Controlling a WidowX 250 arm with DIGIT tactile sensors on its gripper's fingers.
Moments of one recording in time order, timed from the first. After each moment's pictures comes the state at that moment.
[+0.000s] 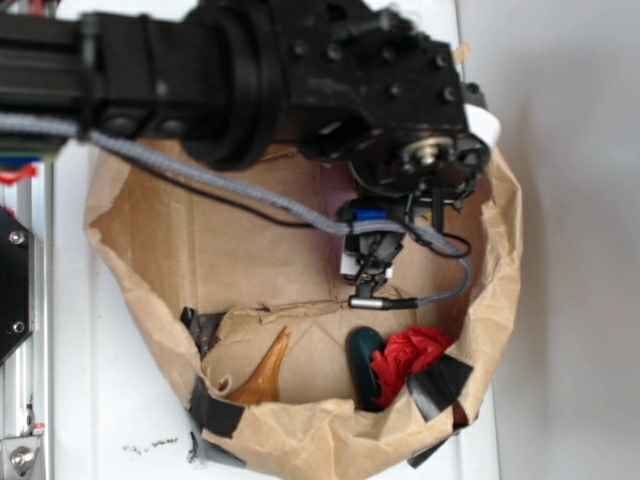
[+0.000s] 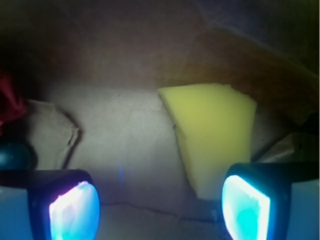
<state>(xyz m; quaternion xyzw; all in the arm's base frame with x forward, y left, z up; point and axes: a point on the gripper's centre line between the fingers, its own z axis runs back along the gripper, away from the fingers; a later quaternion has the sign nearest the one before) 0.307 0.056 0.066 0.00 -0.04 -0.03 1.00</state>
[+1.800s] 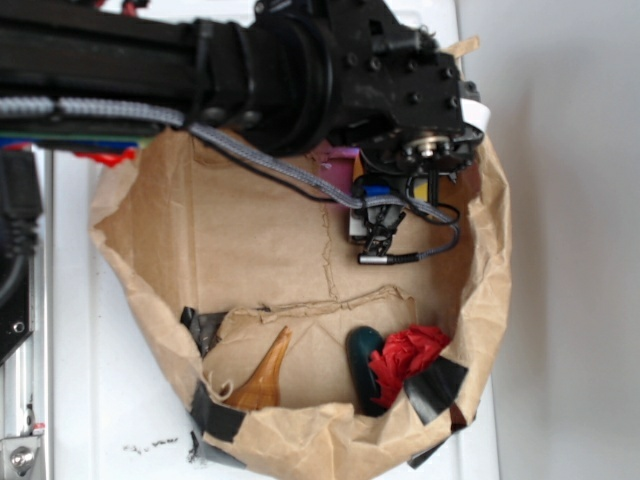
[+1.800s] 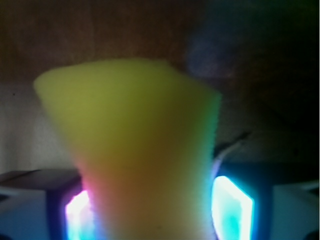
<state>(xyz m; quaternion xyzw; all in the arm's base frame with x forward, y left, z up) 0.312 0.084 0.027 0.05 -0.03 0.00 1.00</state>
